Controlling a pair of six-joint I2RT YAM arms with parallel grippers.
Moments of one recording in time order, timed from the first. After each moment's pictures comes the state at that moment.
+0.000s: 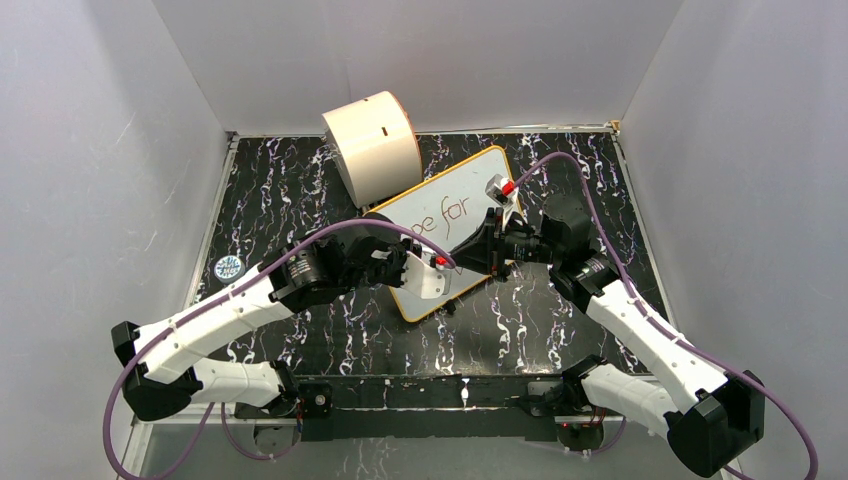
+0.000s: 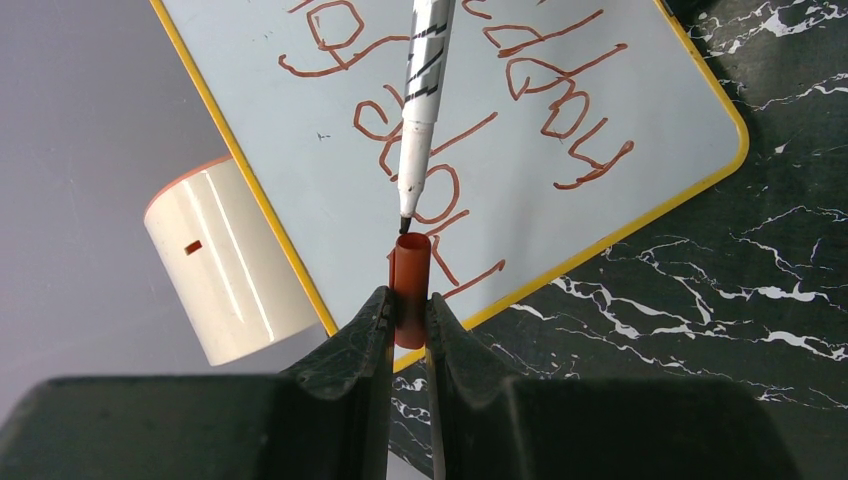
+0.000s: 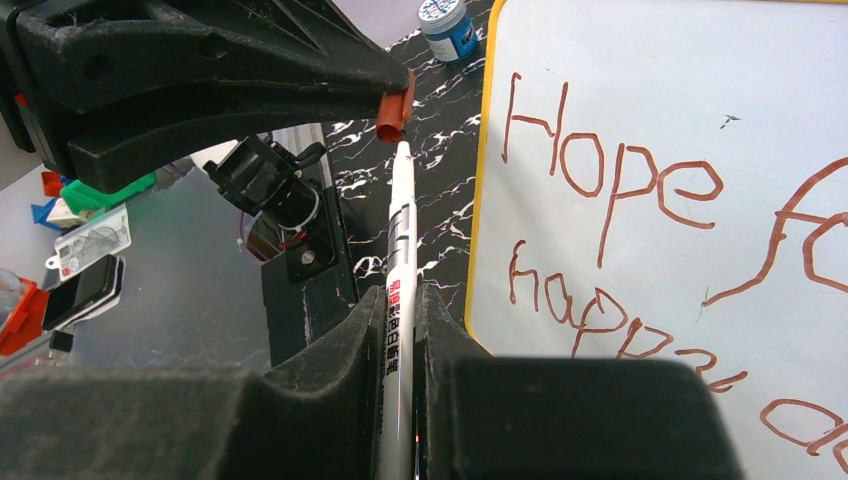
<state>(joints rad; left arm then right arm) -1.08 1.19 1.33 -0.86 -0.25 0.95 0.56 0.98 0.80 -0.01 -0.83 0.29</state>
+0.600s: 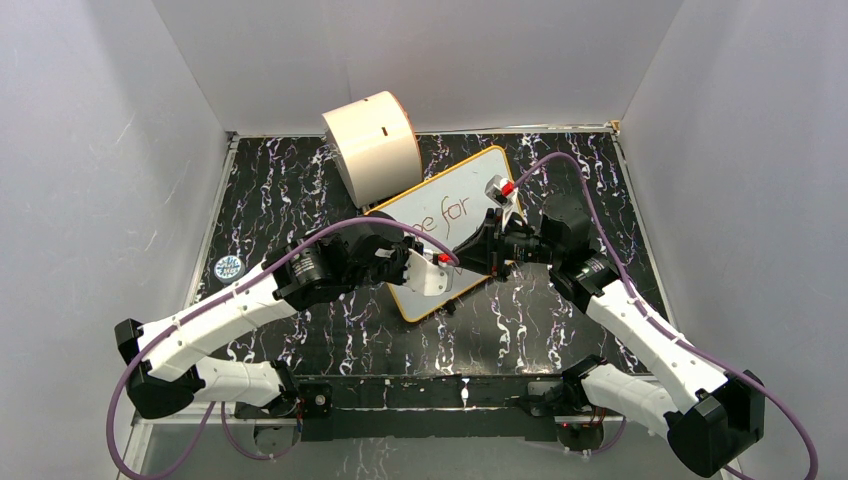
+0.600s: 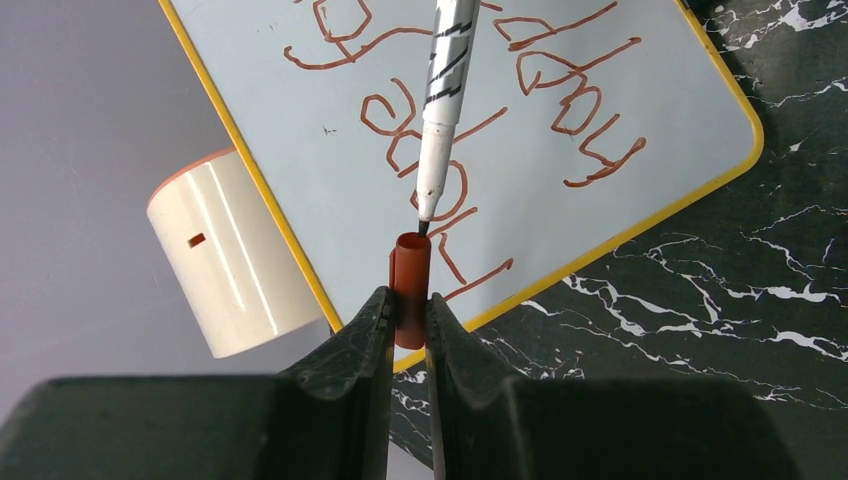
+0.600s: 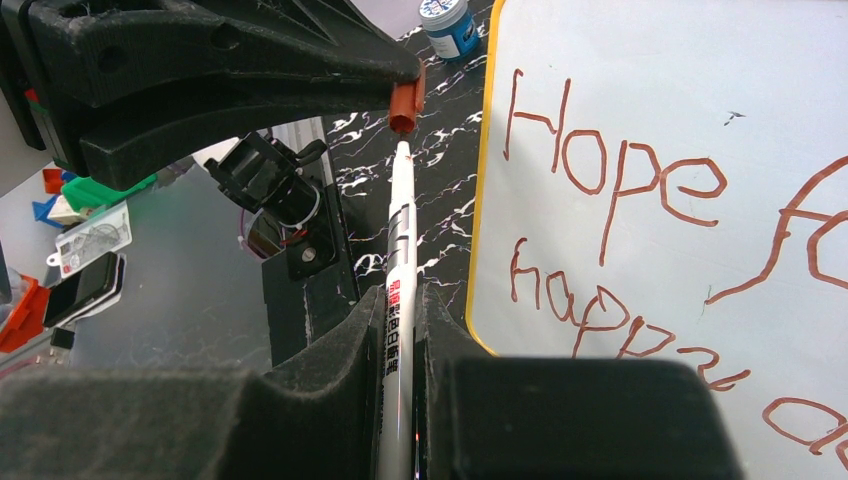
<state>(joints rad) -1.08 1.21 1.34 -0.86 -0.27 0.95 0.56 0.98 0.80 -0.02 -0.83 0.28</state>
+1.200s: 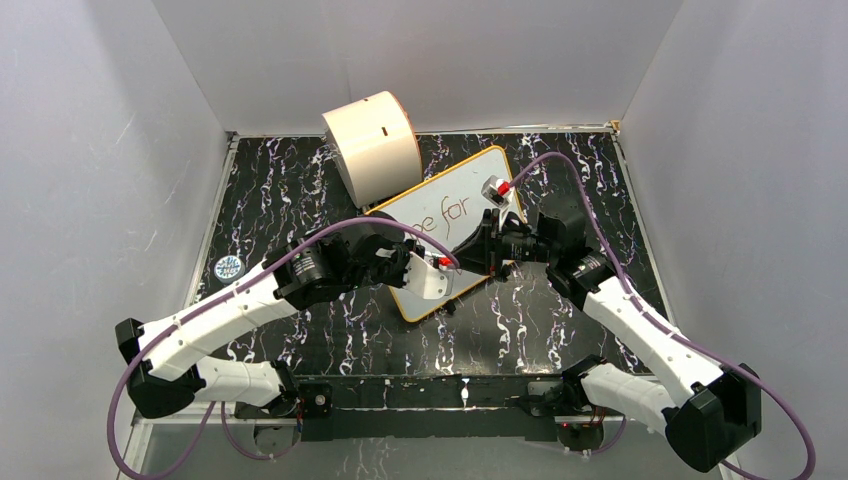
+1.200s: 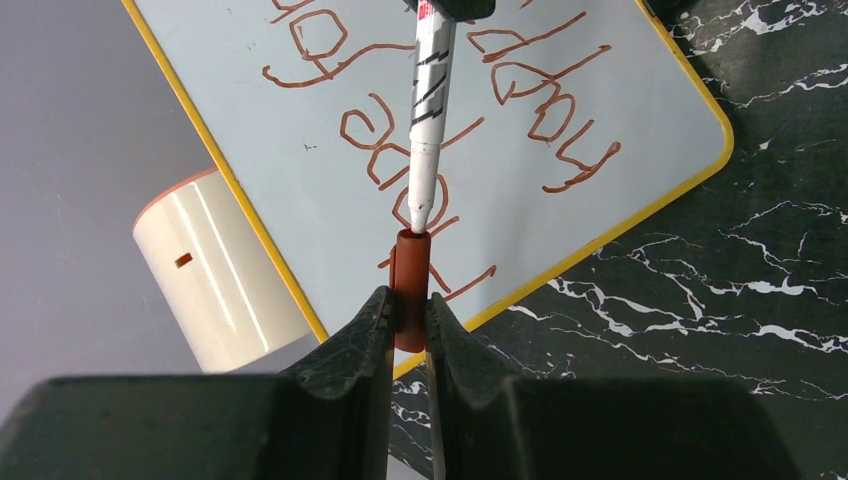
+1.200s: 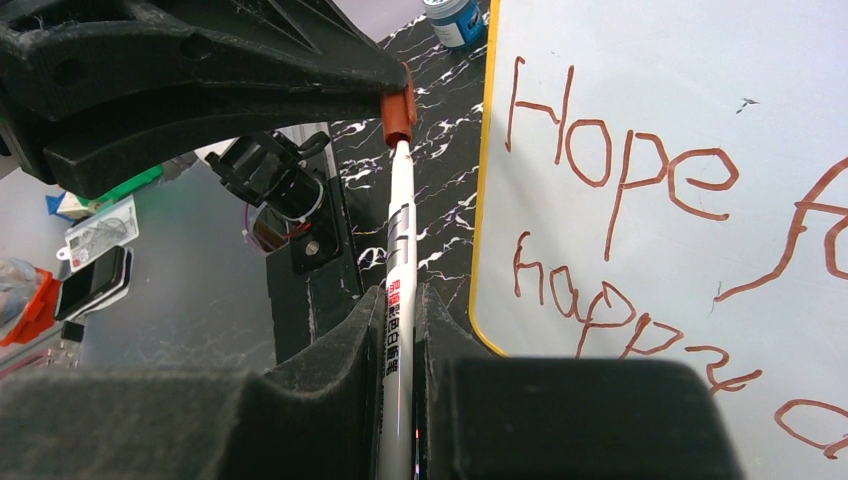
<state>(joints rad) -1.08 1.21 1.34 -0.88 -0.23 0.96 0.56 1.00 0.80 -0.02 -0.85 0.28</state>
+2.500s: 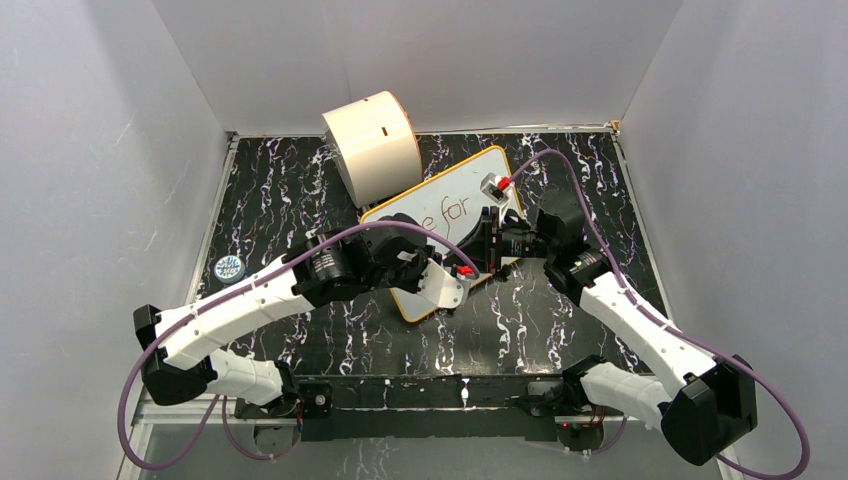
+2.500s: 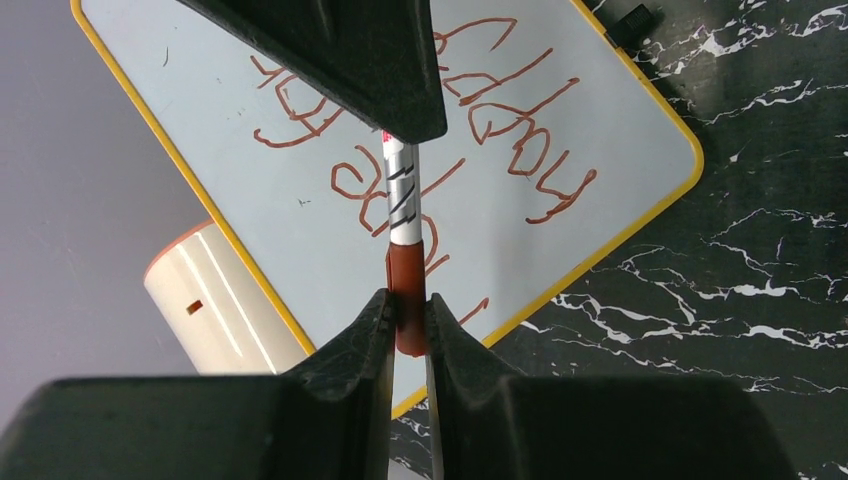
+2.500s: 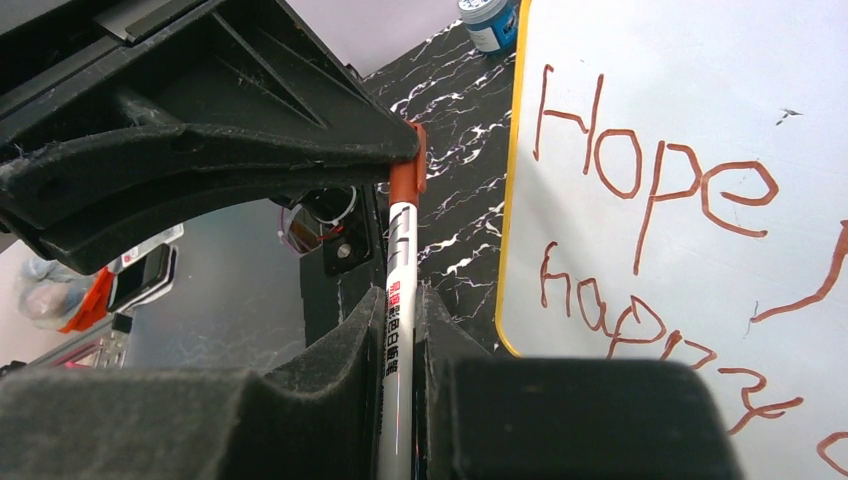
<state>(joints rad) -1.15 1.31 1.44 -0.94 -0.21 0.96 0.54 1.04 0.80 0.07 -0.93 0.36</state>
